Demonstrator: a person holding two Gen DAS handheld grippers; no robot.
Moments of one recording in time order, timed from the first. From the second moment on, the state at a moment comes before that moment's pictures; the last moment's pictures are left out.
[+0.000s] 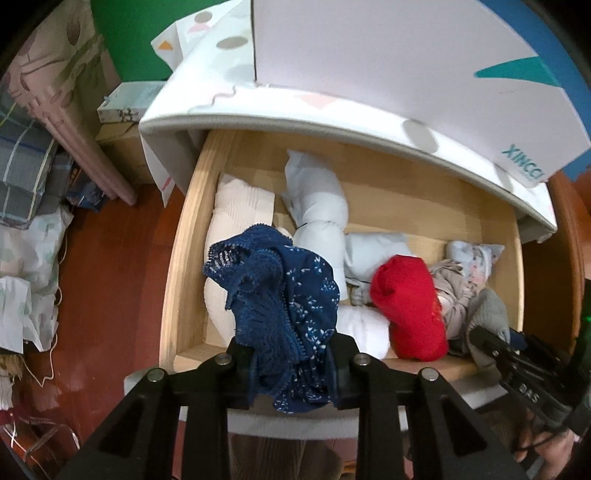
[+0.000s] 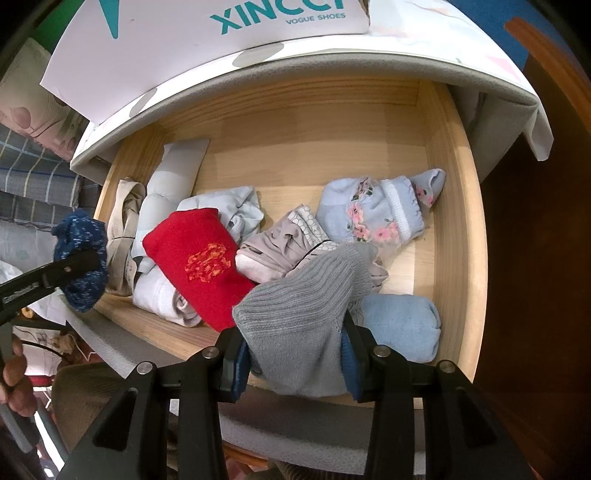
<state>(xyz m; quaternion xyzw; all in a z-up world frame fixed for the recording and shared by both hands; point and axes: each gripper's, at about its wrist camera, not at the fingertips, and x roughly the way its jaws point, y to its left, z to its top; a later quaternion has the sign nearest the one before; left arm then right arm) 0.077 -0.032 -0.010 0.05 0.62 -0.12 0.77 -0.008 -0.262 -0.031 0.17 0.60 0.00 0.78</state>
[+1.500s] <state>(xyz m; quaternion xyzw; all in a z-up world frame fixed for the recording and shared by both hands) 0.253 -0.115 0.120 0.12 0.49 -0.17 0.84 -0.009 -0.265 -0.031 0.18 0.60 0.00 0.78</state>
